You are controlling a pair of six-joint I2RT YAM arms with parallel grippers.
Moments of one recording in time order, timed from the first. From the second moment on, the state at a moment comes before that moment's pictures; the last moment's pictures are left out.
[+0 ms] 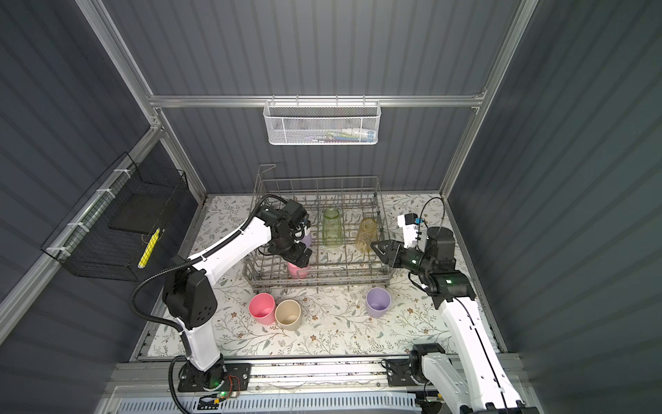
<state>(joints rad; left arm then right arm) -0.64 1.85 1.73 -1.22 0.04 -0.06 0.05 0.88 0.84 -0.42 -0.73 0.44</state>
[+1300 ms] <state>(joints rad) -0.64 1.60 1.74 -0.79 -0.07 -0.09 0.74 0.96 0.91 -1.07 0.01 0.42</state>
